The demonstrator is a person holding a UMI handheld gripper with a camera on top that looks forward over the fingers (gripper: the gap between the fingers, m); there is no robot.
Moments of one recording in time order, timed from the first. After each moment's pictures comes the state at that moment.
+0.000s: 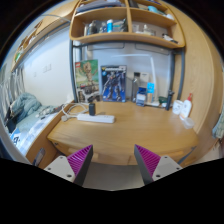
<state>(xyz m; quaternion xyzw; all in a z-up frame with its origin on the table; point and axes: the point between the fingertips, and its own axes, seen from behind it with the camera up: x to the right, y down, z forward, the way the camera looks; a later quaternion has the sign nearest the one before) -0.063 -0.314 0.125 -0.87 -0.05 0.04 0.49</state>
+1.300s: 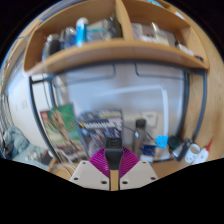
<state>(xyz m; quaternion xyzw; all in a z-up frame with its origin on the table) -0.063 0.073 0.283 -0.83 0.01 0.04 0.56</state>
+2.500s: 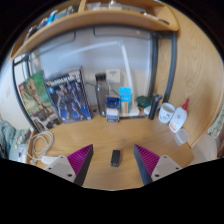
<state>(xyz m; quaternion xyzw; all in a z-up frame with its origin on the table) 0.048 -0.062 0.158 -0.90 0.10 -0.02 0.42</state>
